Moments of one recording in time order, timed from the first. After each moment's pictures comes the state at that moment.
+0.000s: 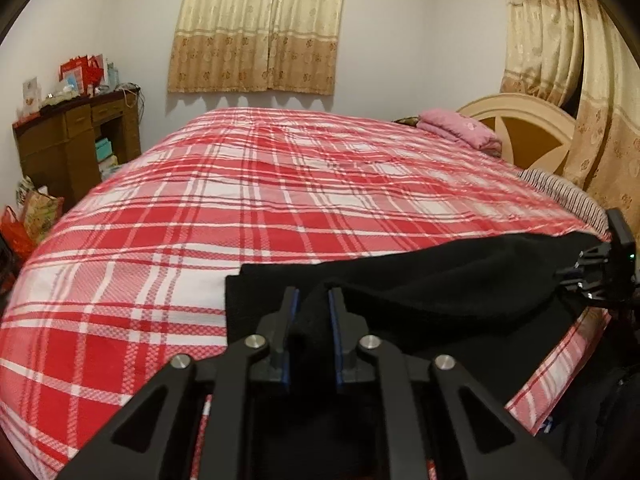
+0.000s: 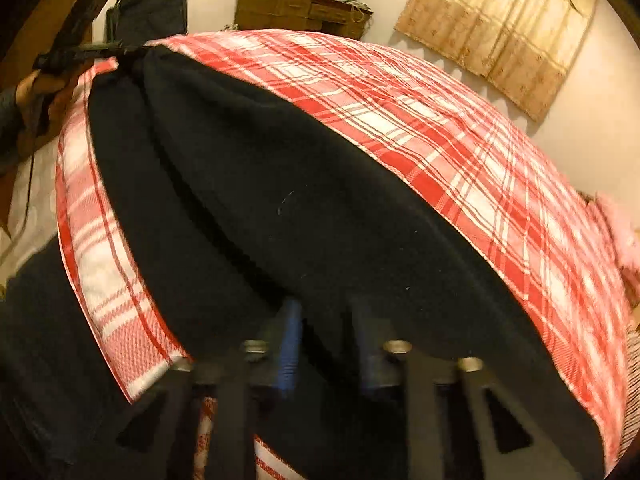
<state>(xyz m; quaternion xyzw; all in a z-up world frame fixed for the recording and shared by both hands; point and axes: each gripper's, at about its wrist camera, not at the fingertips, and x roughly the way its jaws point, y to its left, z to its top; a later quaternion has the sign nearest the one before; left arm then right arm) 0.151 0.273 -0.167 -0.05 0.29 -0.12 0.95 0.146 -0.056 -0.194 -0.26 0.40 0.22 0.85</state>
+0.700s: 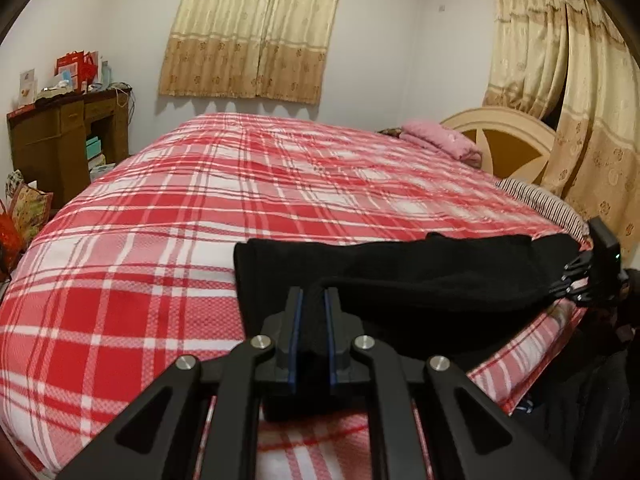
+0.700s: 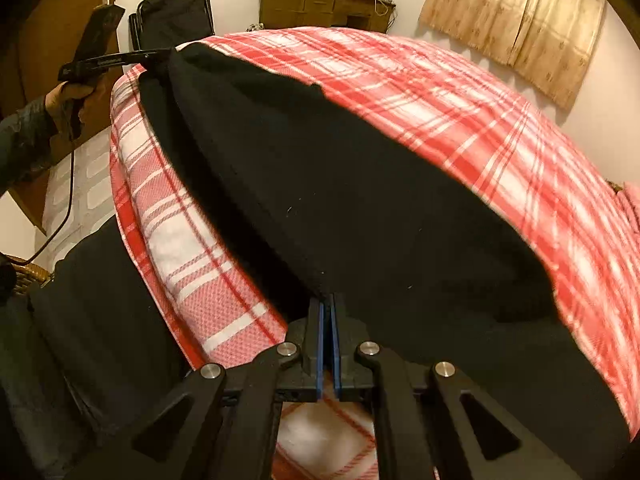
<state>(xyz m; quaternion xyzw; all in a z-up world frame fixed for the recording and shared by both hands) 0.107 0.293 -0.164 -0.07 0.27 -0.15 0.95 0.113 -0.051 -0.196 -0.24 0.42 0.27 0.83</state>
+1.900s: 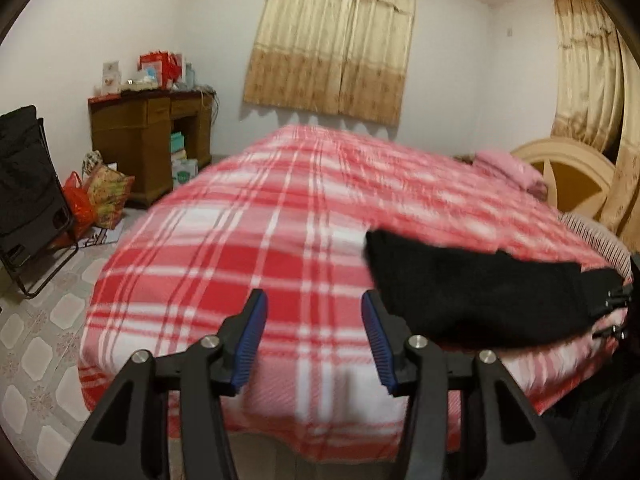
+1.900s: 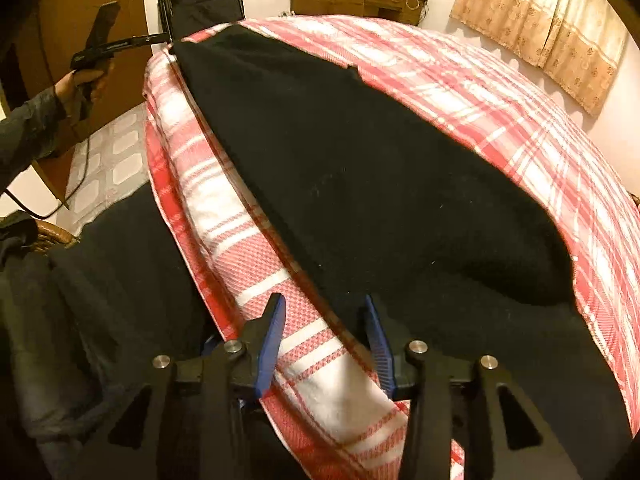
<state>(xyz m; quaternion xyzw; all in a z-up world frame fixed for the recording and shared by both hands) 0.059 0.344 -0.157 -0.10 0.25 0.00 0.96 0.086 -0.062 -0.189 -0.24 0.44 0.32 0.81</state>
